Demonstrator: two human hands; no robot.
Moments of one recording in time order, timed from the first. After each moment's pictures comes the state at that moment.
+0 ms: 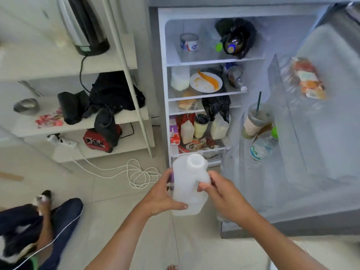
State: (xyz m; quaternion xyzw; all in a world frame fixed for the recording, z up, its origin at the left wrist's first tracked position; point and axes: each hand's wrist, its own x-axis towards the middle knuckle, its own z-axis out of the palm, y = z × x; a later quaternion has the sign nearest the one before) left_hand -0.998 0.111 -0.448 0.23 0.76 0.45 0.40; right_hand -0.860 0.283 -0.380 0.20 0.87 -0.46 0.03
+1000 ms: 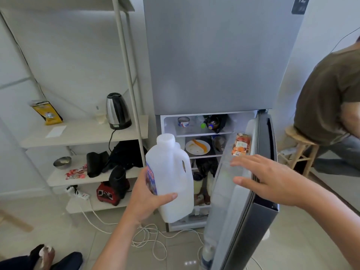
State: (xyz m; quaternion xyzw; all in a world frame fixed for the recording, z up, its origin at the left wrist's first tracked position) left_hand -0.917 0.112 -0.197 0.24 0.75 0.61 0.09; right_hand -0.748 0.380 -0.088 0.05 1.00 -0.07 -0.01
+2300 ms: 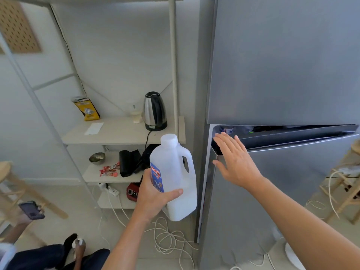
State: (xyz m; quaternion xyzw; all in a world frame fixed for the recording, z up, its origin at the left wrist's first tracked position) left_hand -1.071 0.040 -0.220 0.11 0.77 0.63 0.04; right_hand -1.046 0.320 -0.185 -0.04 0.96 -0.01 -0.27
